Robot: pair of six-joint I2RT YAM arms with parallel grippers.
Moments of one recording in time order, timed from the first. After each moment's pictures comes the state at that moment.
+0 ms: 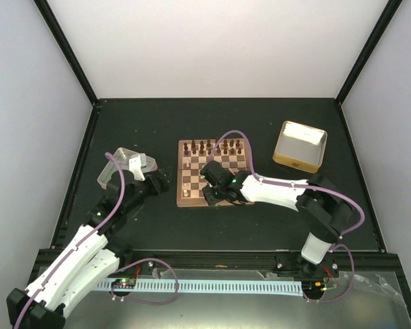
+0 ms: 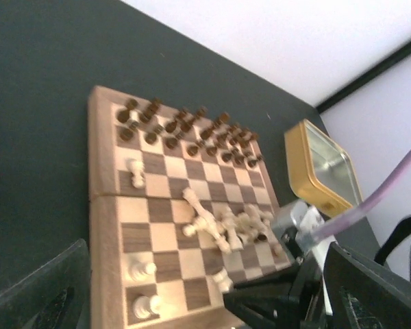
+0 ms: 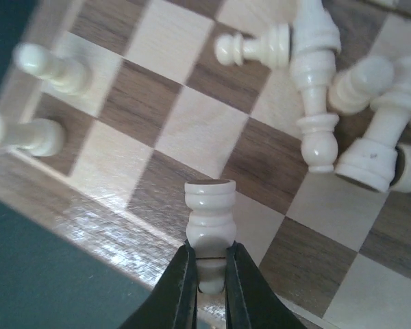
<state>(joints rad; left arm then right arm) -0.45 0.61 0.49 -0.24 0.05 -0.71 0.96 1.74 1.07 -0.42 0.10 0.48</state>
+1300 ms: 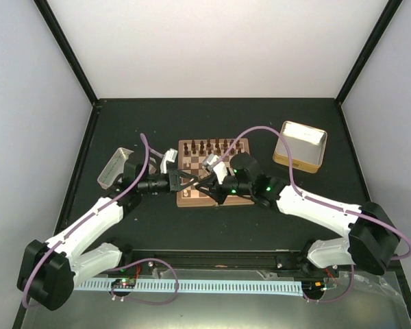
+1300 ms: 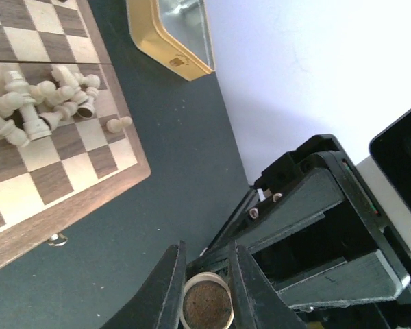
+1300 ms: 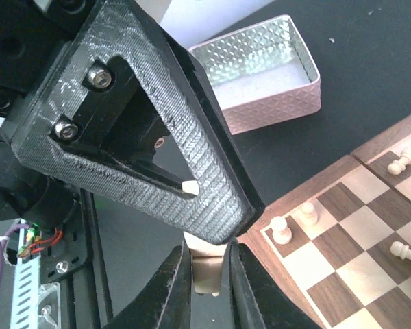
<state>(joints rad) -0.44 1.01 0.57 0.01 0.79 -0.84 0.89 1.33 0.85 -0.03 -0.40 0.14</state>
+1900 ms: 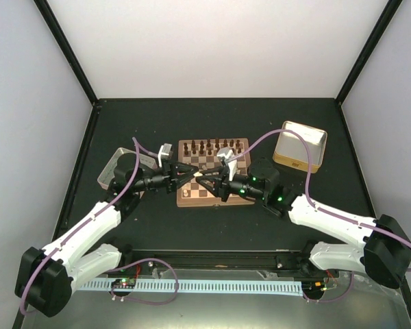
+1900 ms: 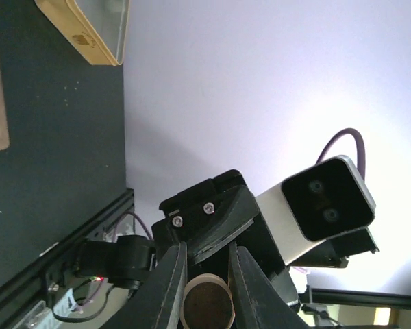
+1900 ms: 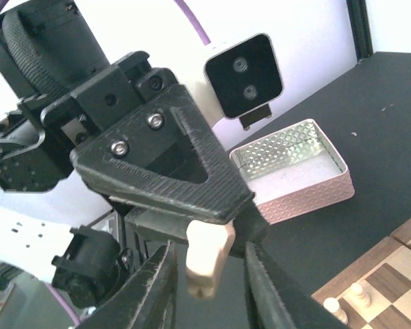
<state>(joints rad) -0.44 0.95 0.54 0.31 0.87 -1.50 0.89 1.17 0.68 0.35 -0.40 0.43</state>
